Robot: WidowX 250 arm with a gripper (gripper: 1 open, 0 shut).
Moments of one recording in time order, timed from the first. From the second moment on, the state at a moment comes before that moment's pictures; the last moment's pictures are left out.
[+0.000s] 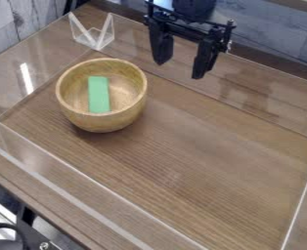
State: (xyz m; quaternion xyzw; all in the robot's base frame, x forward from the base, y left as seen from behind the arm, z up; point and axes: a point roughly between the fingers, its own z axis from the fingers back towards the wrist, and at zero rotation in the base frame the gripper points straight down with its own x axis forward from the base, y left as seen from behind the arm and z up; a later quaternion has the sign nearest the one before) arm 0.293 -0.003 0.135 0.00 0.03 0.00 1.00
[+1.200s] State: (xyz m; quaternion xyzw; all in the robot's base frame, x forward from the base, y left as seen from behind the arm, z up) arm 0.279 0.082 0.100 -0.03 0.03 0.11 0.99
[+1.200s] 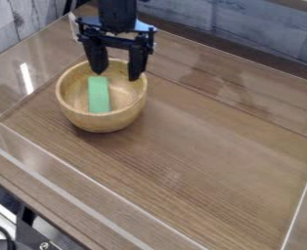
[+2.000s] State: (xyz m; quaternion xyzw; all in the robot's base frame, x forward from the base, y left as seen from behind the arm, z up) arm 0.270 0.122 0.067 -0.03 0.00 0.13 0.99
